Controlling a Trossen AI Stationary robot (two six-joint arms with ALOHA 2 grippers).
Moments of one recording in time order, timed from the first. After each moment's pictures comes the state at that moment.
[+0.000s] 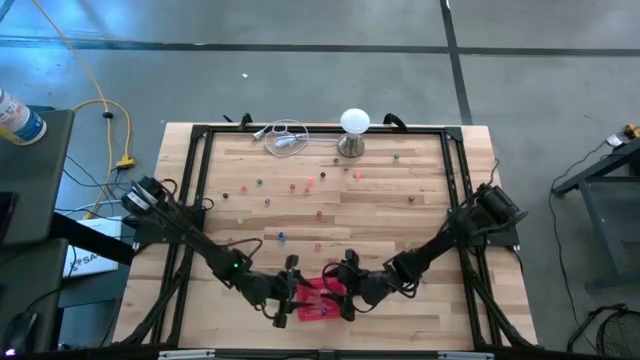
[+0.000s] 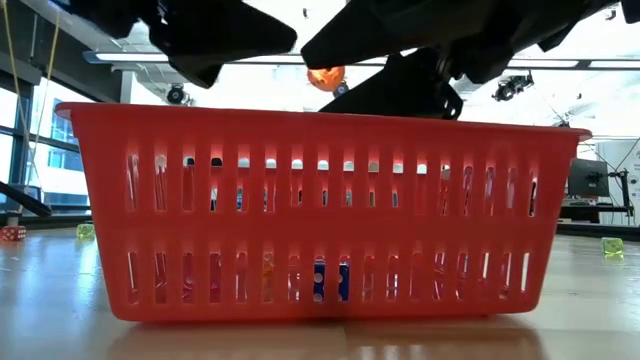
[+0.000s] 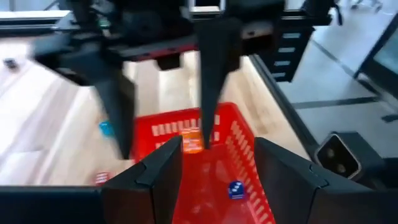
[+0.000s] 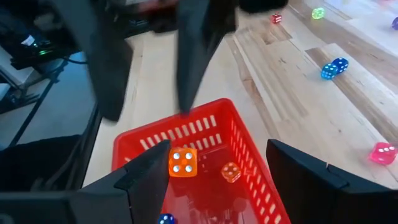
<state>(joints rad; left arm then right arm) -0.64 1.73 0.87 0.55 -0.44 -0.22 0.55 1.89 1.00 0.41 0.47 0.54</state>
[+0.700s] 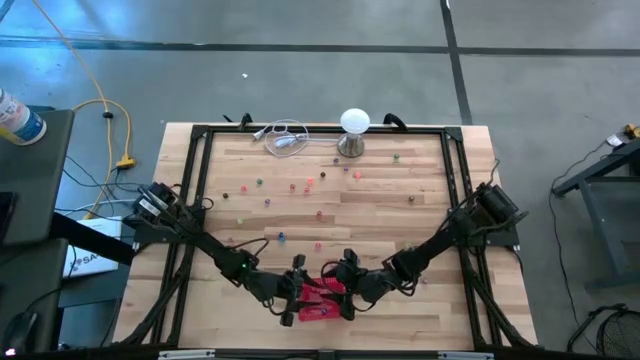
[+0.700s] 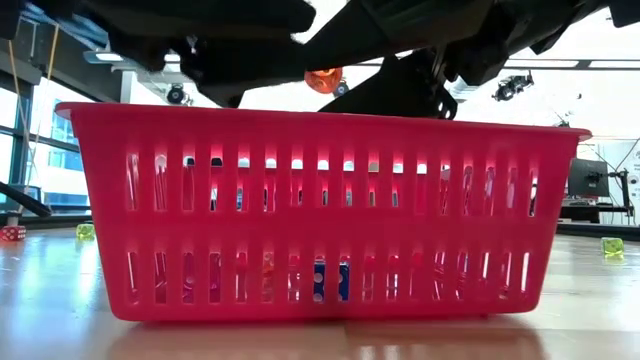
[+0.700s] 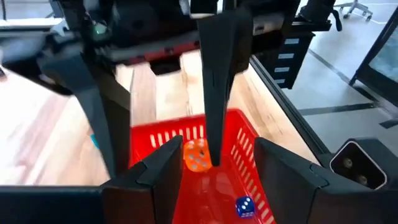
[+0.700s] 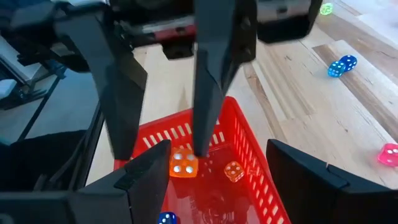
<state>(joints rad) -0.60 1.82 0.87 0.68 -0.41 -0.19 0.54 1.89 1.00 0.41 0.43 0.53</state>
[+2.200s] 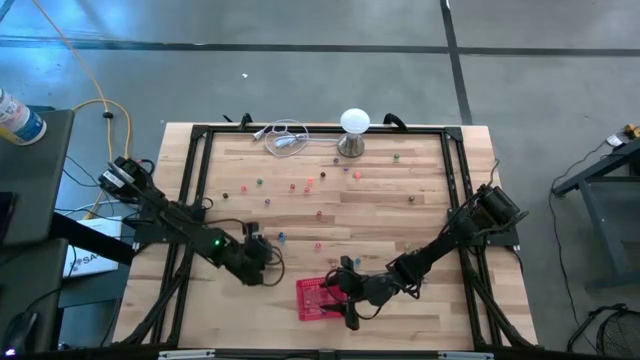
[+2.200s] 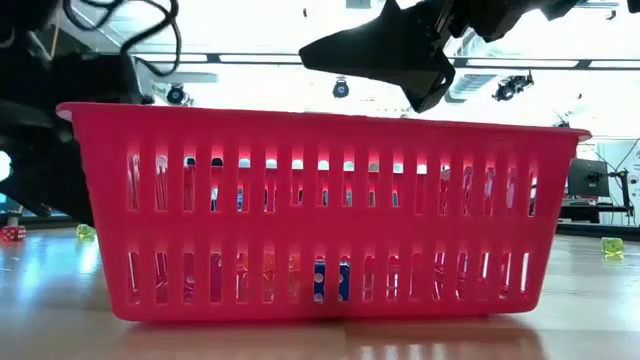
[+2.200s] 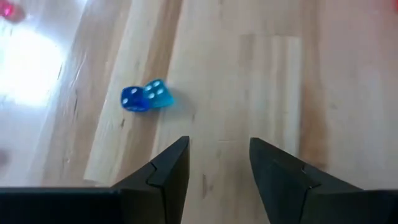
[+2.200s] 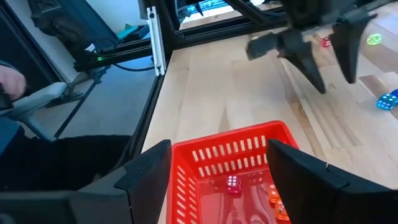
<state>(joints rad) -0.58 1.45 0.58 -0.16 -0.52 -0.58 0.58 1.89 1.00 0.54 0.37 0.44</state>
